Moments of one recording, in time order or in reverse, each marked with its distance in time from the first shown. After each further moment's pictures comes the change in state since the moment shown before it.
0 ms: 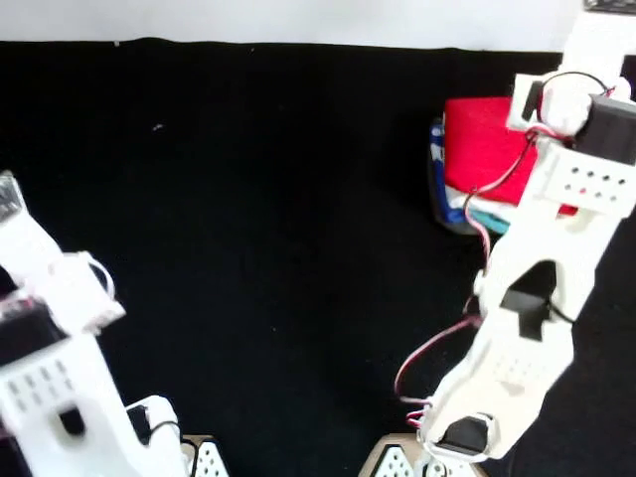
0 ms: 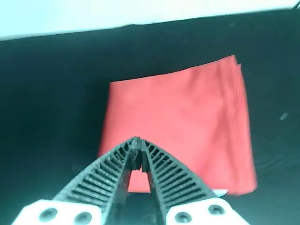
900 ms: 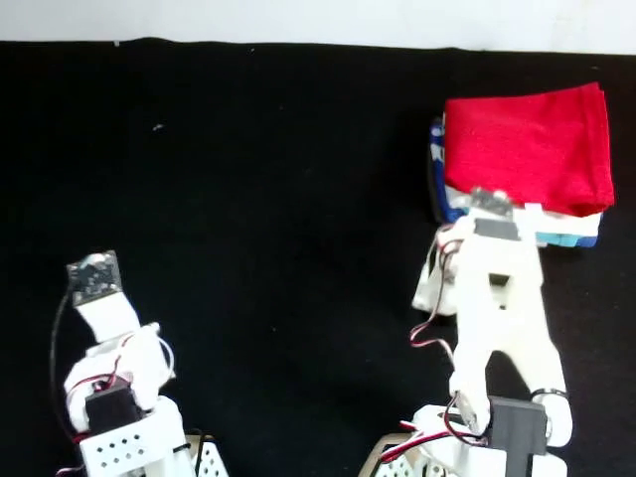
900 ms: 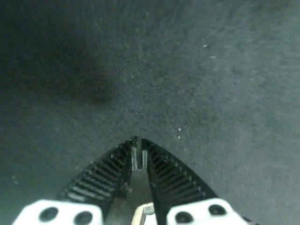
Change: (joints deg) left arm 6.0 -44.6 53.7 -12.0 -9.4; right arm -7.6 -34.6 109.5 -24.3 -15.8
